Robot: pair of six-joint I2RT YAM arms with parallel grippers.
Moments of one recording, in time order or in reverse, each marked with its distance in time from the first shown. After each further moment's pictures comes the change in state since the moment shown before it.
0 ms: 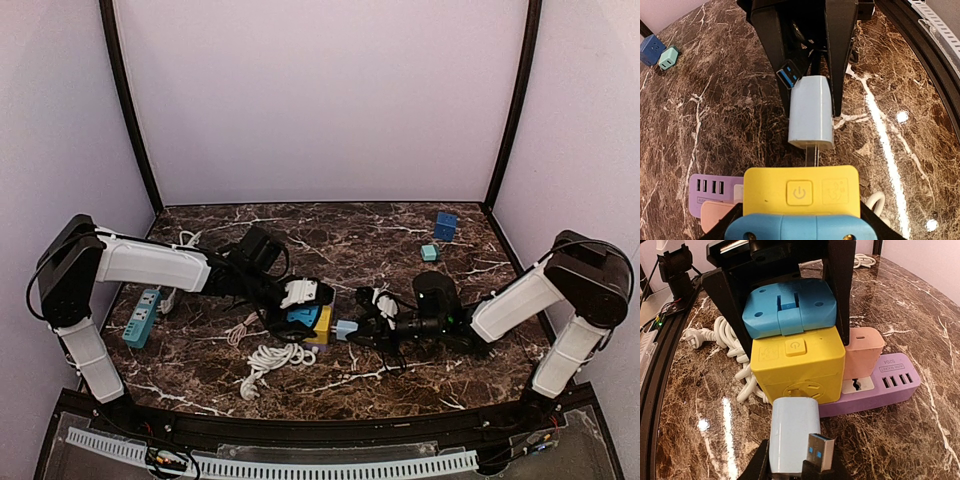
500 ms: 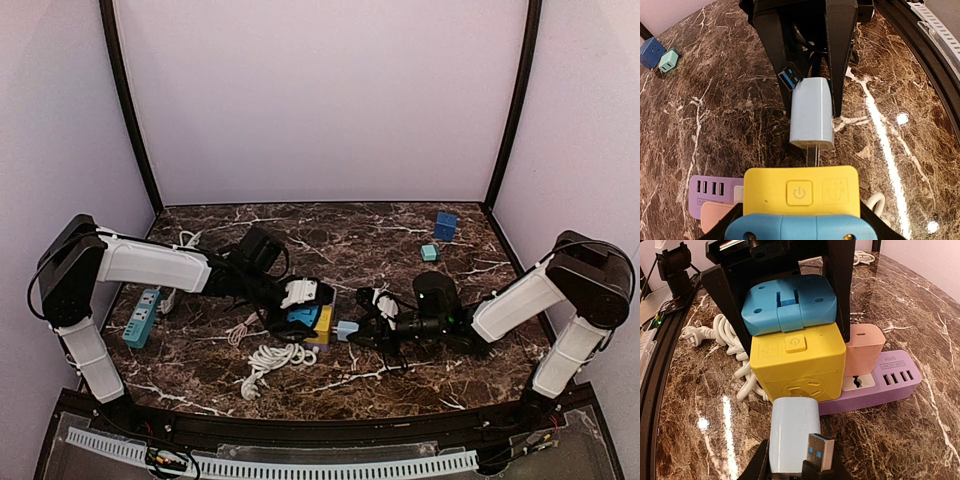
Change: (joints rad) left arm 0.002 0.004 -0.005 0.019 0.014 -0.001; right arm 0.000 -0.012 -0.006 -0.020 0.009 0.000
